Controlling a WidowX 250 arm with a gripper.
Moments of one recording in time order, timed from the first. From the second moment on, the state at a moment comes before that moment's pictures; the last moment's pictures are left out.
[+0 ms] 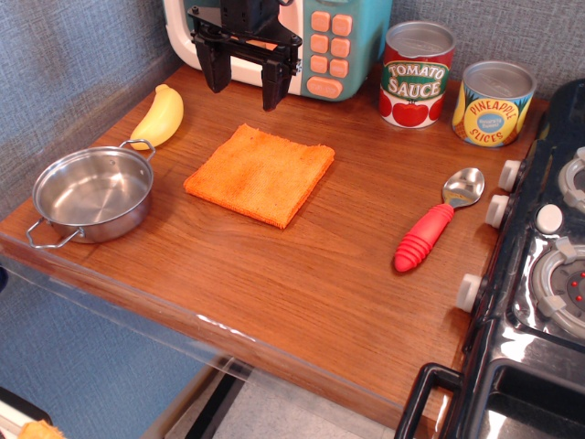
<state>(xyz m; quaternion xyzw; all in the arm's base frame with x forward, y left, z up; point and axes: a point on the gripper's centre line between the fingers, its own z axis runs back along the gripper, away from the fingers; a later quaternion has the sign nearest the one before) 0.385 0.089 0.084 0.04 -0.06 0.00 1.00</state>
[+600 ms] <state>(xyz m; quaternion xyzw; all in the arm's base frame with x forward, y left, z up) 0.371 0.058 0.047 0.02 -0.02 -0.03 1.00</state>
